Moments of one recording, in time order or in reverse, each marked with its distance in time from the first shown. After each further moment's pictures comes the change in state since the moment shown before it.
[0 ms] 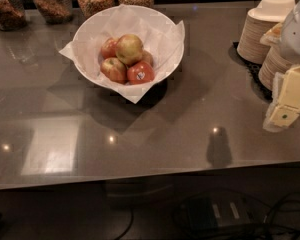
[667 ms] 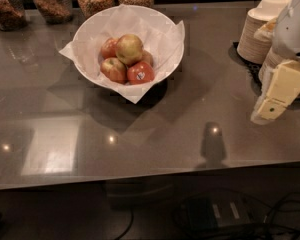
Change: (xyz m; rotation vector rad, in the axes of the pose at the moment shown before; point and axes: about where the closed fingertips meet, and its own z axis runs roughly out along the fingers) arm -0.015 -0.011 0.004 0.024 -0.070 0.018
